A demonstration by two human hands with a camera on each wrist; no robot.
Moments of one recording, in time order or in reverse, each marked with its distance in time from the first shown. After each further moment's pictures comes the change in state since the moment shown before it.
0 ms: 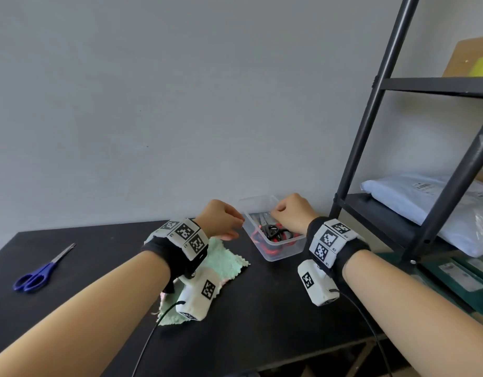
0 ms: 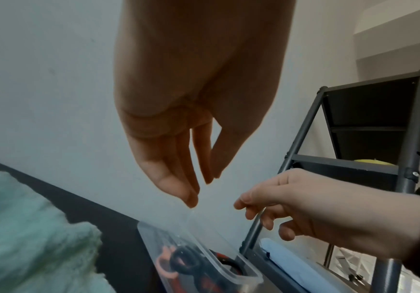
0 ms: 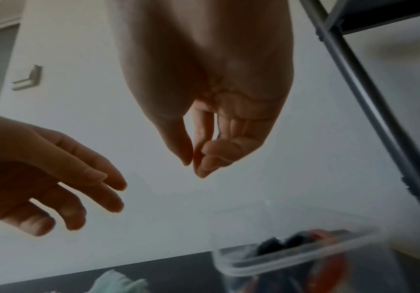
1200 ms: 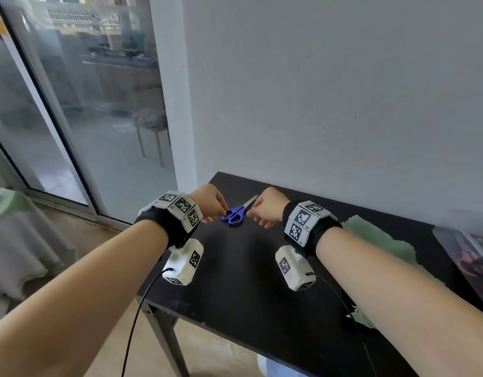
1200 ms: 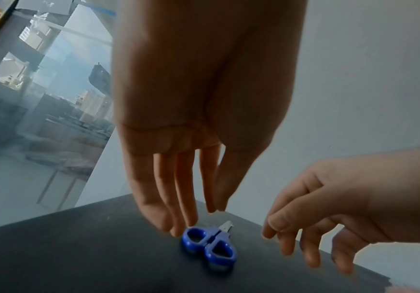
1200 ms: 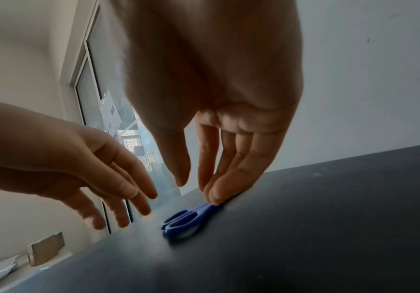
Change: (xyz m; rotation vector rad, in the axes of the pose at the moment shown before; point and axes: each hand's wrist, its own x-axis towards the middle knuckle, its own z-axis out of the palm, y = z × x) left_hand -0.117 -0.207 -0.282 0.277 0.319 -0.435; right_hand -0.025 -0.293 0.276 0.020 -0.675 -0.319
